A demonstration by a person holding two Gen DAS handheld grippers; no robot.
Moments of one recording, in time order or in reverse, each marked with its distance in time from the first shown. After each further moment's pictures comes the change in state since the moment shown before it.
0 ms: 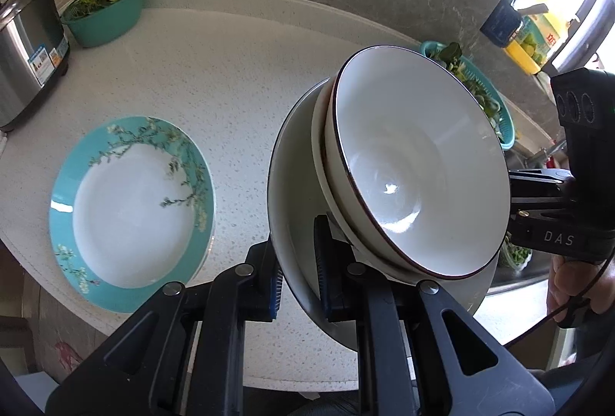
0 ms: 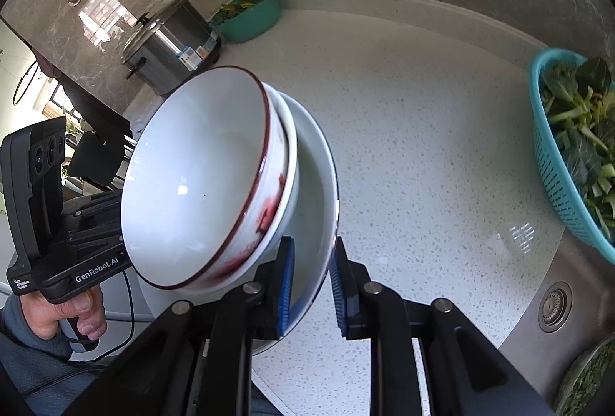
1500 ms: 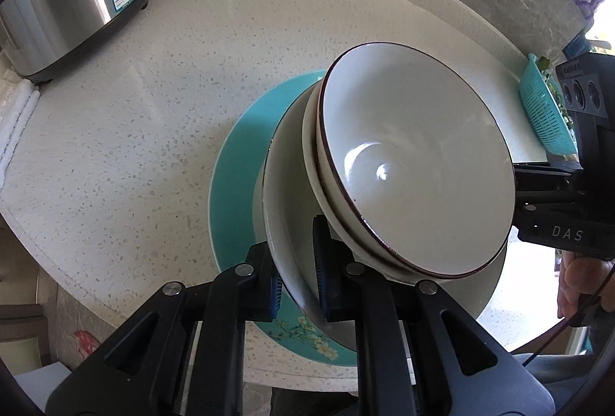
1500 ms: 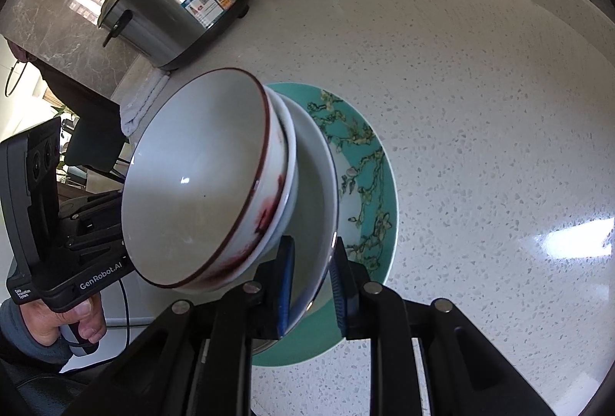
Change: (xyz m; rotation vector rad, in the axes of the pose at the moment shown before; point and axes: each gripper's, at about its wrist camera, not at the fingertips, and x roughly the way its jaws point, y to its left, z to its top) left arm 0.043 0.274 0.000 -0.066 0.095 0.062; right arm 0.180 0.122 0.082 0.002 0.126 0.029
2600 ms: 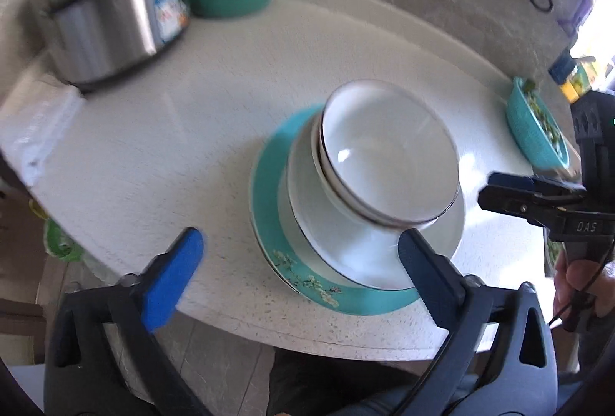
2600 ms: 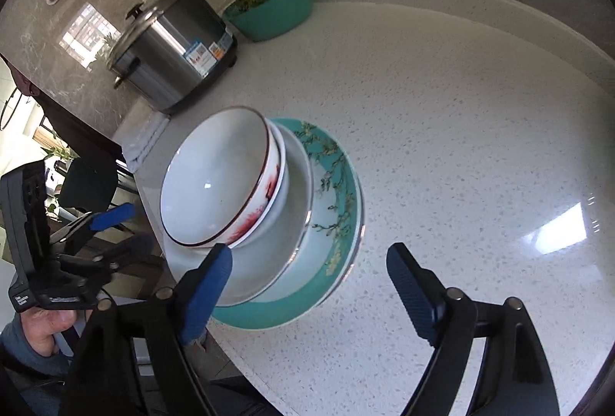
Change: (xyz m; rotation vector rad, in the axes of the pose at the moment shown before) left arm -0.082 -0.007 -0.030 -0.030 -0.154 0.046; right arm -0.068 0.002 -0.041 0.094 -0.192 -0.069
